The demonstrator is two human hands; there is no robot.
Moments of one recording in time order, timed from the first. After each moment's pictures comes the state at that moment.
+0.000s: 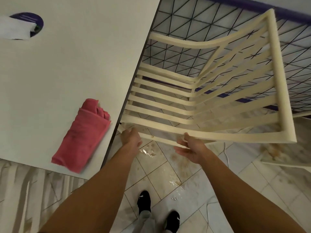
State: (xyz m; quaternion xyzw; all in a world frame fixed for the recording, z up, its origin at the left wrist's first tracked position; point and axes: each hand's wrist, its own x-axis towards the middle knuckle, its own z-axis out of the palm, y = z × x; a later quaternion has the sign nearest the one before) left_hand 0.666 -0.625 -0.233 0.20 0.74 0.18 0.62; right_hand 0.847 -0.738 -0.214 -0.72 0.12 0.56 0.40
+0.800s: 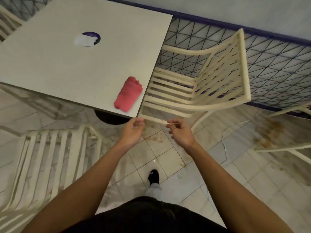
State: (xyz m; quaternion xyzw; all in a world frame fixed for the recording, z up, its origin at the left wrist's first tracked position) left_hand 0.505 -0.782 -0.055 0.55 0.57 0.22 0.57; right_hand 0.671 -0.867 -0.028 -0.75 -0.26 0.45 0.41
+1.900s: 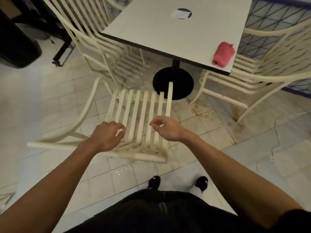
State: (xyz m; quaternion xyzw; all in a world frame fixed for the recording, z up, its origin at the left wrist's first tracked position) left_hand -0.066 -0.918 -0.008 0.80 0.55 -0.09 0.21; right_hand 0.191 -0.954 -0.010 -0.63 -0.59 0.47 0.17
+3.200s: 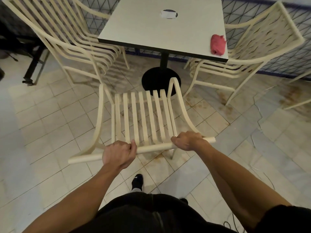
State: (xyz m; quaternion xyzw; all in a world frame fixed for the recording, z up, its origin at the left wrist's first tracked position) left_hand -0.227 -0.915 -0.066 0.85 0.51 -0.06 0.08; right_hand 0.034 -0.982 -0.038 -0.78 -0.49 0.34 -0.19
